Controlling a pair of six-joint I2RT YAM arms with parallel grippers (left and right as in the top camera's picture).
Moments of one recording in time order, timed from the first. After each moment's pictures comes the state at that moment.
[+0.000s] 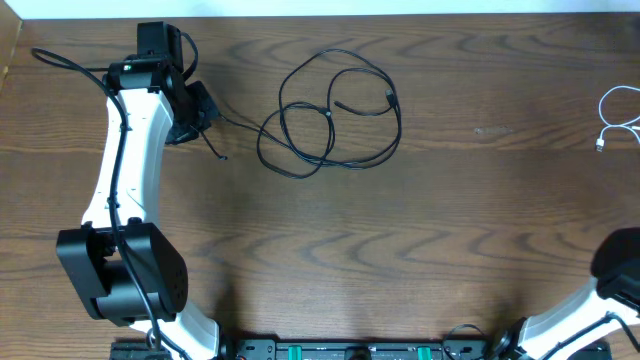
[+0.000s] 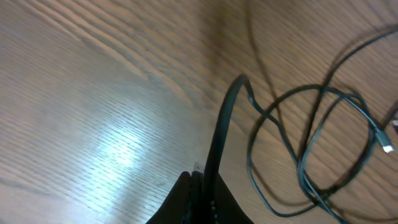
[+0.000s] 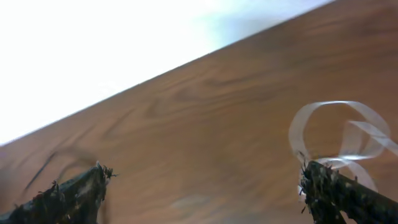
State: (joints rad) left arm 0.07 1.82 1.63 -1.09 0.00 -0.46; right arm -0.48 1.94 2.19 -1.06 -0.42 0.05
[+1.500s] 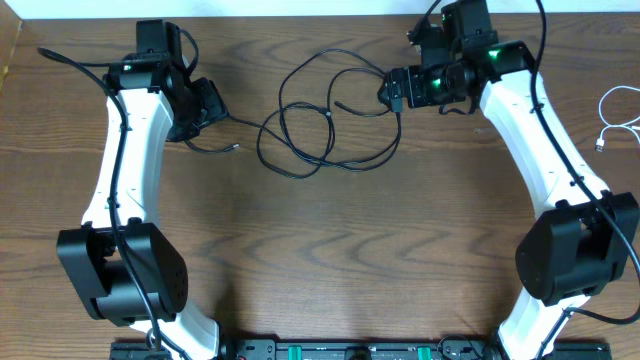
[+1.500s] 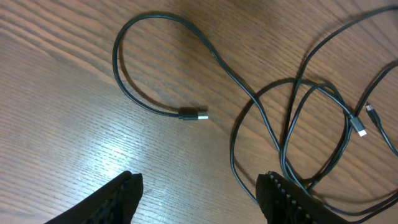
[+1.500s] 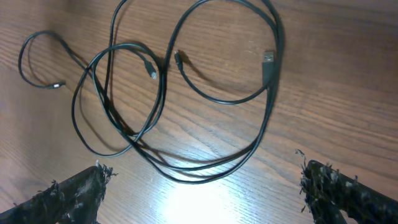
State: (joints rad) left arm 0.07 1.82 1.63 -1.05 0.08 -0.38; right arm 0.24 1.94 1.76 -0.89 -0.34 0.10
